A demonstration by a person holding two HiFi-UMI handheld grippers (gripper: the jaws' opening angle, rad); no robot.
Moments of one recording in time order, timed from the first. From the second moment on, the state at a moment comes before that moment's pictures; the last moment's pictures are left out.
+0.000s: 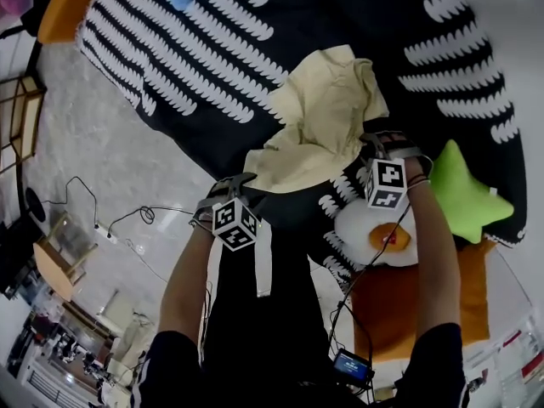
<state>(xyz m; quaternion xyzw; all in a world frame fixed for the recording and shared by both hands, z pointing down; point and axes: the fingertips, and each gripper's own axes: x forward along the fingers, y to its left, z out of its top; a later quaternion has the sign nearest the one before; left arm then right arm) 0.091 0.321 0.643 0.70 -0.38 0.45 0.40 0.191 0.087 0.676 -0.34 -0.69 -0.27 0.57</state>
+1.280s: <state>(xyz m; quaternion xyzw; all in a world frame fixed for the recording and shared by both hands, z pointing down) 0.014 0.305 0.425 0.76 -0.22 0.46 0.40 0.251 0.094 0.369 -0.42 -0.57 -0.07 0.70</state>
